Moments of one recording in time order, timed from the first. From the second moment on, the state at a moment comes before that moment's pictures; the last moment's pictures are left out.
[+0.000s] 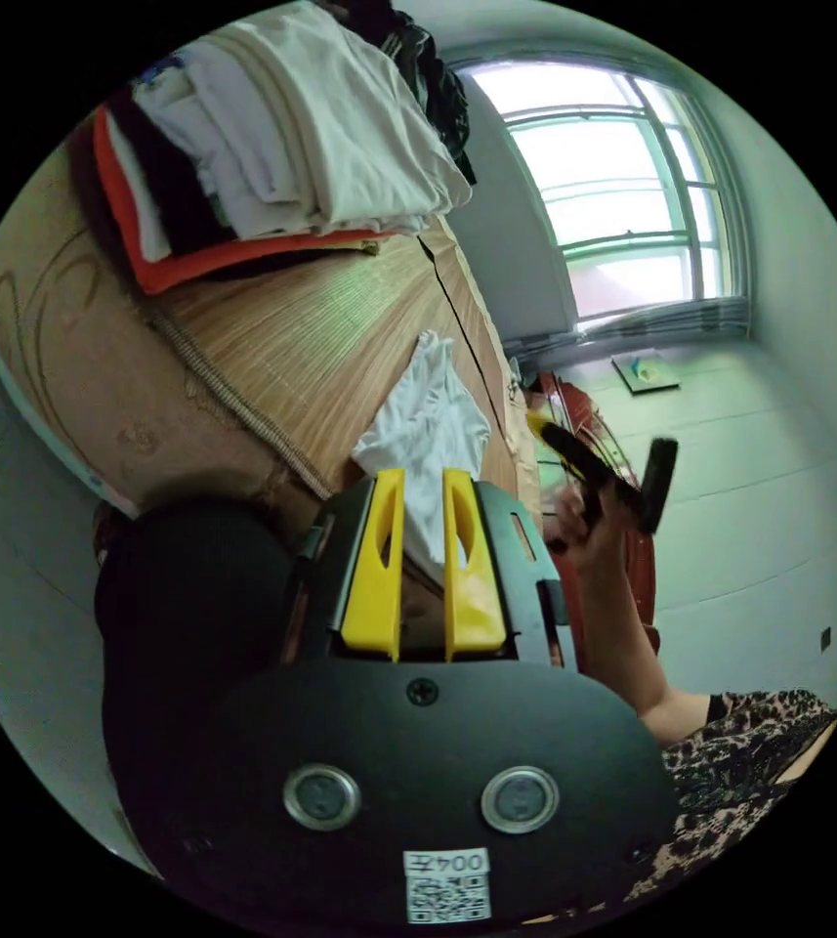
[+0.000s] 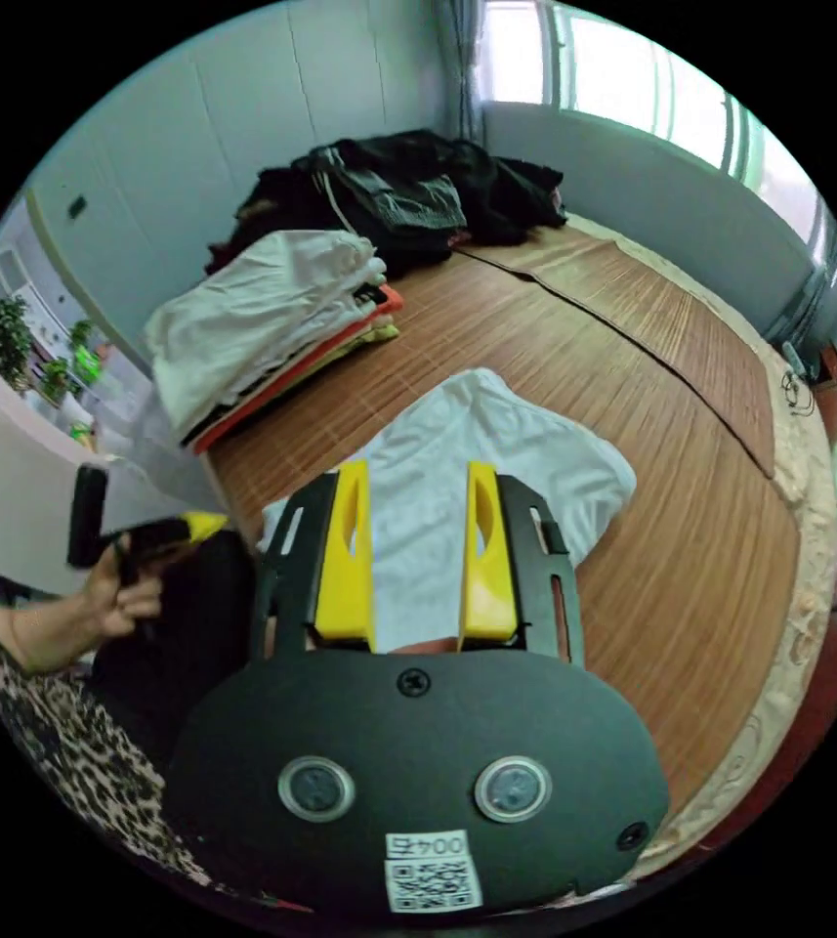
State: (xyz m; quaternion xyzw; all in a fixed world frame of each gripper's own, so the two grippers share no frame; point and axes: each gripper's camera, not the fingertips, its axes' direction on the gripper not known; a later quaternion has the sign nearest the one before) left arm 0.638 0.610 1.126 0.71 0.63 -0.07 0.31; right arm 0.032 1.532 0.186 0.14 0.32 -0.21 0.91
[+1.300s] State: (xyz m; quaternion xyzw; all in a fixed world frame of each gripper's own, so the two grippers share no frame) left arm 0.661 0.578 1.107 0.66 0.68 -0.04 0.33; right arm -0.052 1.812 0.232 0.10 0.48 -0.25 0.84
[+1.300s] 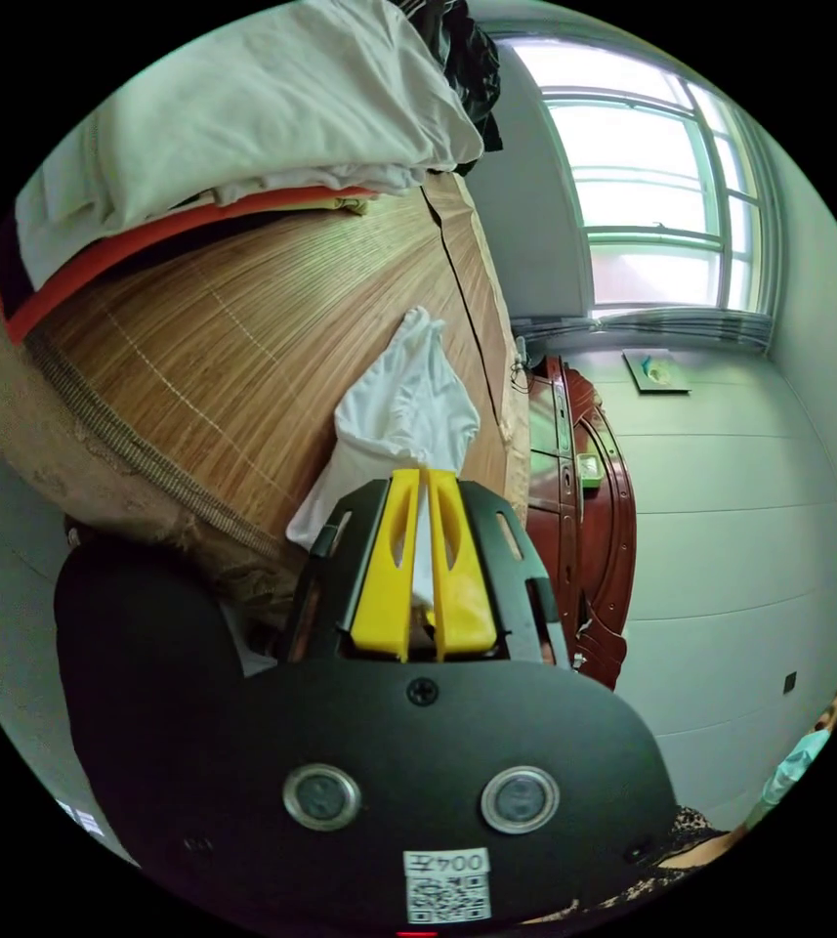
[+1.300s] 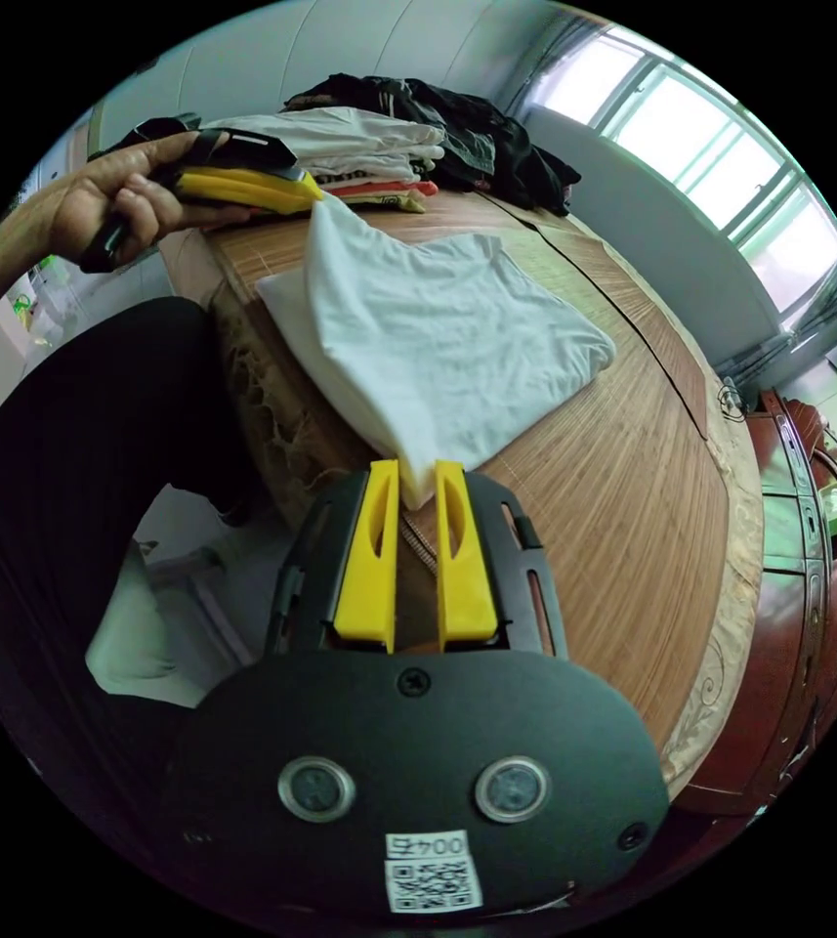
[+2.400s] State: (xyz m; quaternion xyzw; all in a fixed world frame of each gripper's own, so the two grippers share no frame) left arm 0.792 0.639 1.093 0.69 0.62 -0.14 0.36; right arm -0.007 1.896 0.205 0.16 0.51 -0.22 0.82
